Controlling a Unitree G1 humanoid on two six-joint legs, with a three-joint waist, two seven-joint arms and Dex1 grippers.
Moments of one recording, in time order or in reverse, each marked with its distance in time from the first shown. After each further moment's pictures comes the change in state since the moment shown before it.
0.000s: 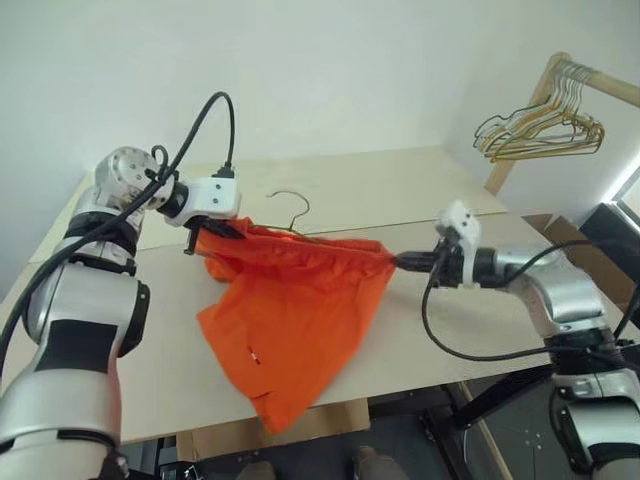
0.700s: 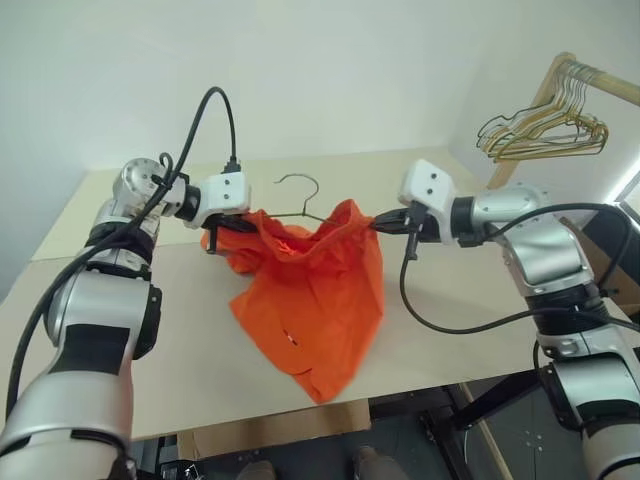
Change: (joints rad) left arm 0.039 -0.060 0.103 -0.001 -0.018 0.021 0.073; right arm -0.185 0.051 0.124 0.004 -0.210 -0.191 0.025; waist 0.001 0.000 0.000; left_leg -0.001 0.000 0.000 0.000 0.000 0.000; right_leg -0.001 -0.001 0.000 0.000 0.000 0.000
